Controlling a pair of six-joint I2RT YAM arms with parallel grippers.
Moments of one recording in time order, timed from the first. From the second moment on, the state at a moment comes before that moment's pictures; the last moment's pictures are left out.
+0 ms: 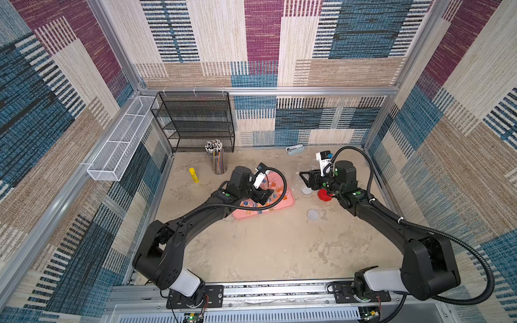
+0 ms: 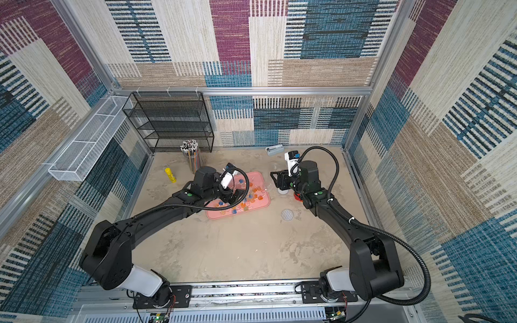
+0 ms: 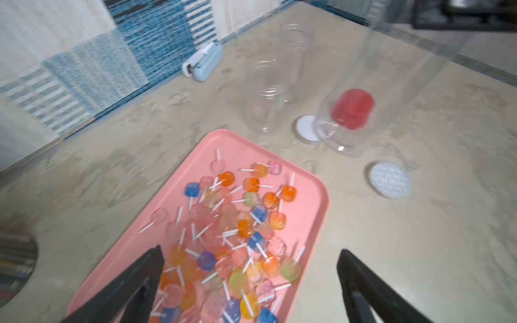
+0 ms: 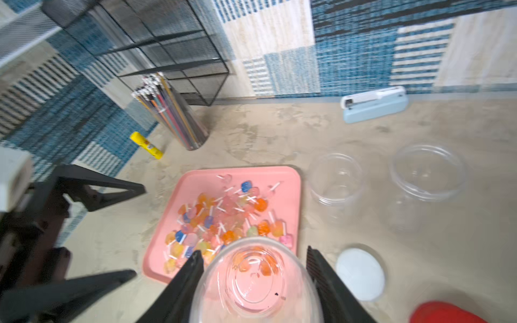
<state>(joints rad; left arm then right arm) -0.52 1.52 1.02 -0.05 0.11 0.12 0.28 1.35 0.88 0.04 -0.28 0.24</state>
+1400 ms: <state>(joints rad) -0.45 1.49 0.95 0.04 -0.07 -0.08 0.39 1.40 0.77 0.06 0.05 0.17</state>
